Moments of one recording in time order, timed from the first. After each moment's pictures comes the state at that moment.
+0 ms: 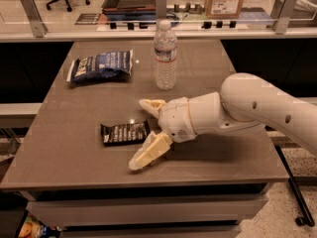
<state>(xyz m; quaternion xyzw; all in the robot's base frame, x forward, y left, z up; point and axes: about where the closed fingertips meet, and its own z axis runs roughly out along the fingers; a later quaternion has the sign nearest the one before) 0.470 0.052 0.821 -0.57 0.61 0.35 0.41</state>
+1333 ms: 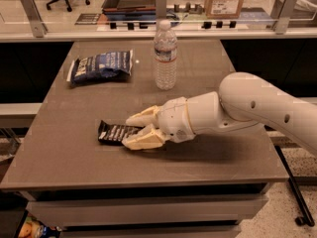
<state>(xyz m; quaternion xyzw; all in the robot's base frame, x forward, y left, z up) 0.466 0.058 0.824 -0.58 0.61 0.35 0.41</state>
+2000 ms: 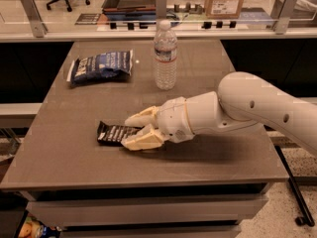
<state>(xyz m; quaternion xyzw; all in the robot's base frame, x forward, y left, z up) 0.465 0.060 0.825 -0.58 0.61 0.35 0.41</state>
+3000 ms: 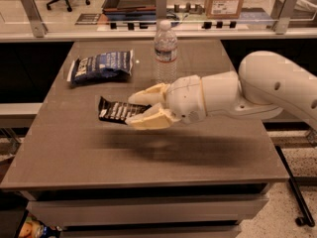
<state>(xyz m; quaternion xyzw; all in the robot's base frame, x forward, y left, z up) 0.471 0.046 0.889 -0.59 0.56 0.35 0.46</state>
